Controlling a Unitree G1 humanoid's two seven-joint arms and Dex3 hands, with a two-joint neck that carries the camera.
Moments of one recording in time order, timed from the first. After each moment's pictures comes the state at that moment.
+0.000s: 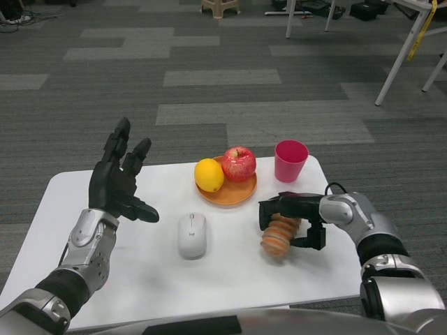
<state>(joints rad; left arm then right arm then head) -0.45 0.22 -0.50 0.86 -0.81 -0.76 -0.19 -0.36 -0.31 -0.27 0.79 -1.06 -0.79 0.64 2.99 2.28</state>
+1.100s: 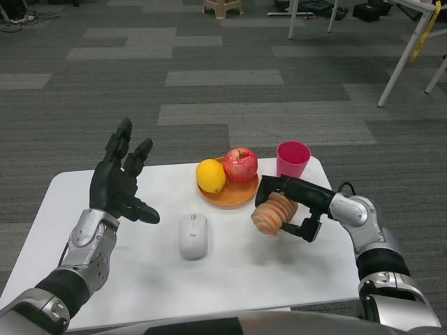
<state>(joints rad) -0.45 0.23 -0.51 0.86 -0.81 -0.76 -0.19 -0.28 -0.23 -0.41 0.64 -0.62 -0.74 0.71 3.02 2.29</state>
